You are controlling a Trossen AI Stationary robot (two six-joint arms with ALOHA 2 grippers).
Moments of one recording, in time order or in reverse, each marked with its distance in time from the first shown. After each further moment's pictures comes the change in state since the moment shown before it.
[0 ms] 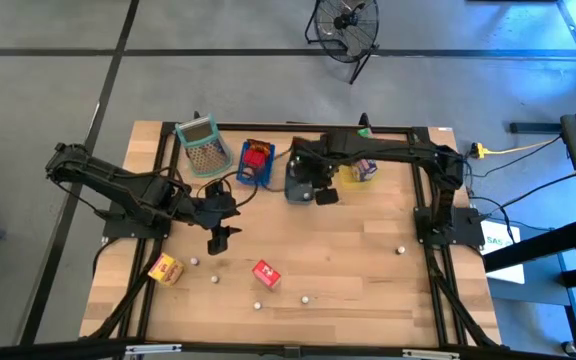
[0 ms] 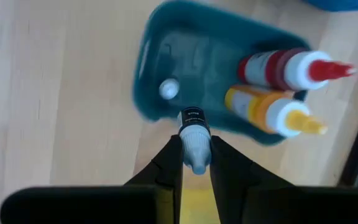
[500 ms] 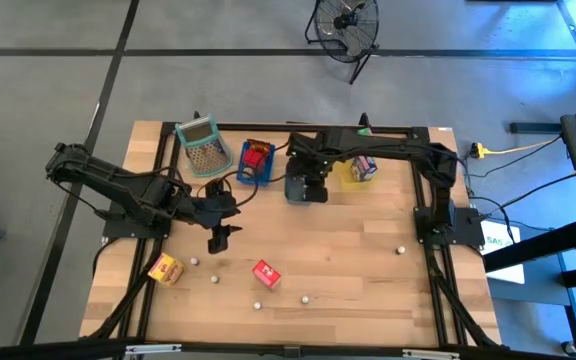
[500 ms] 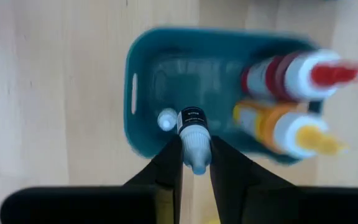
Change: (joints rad) left arm 0.002 0.000 0.000 0.001 -0.017 0.028; right arm -0.053 0.050 0.000 0.073 -0.097 0.167
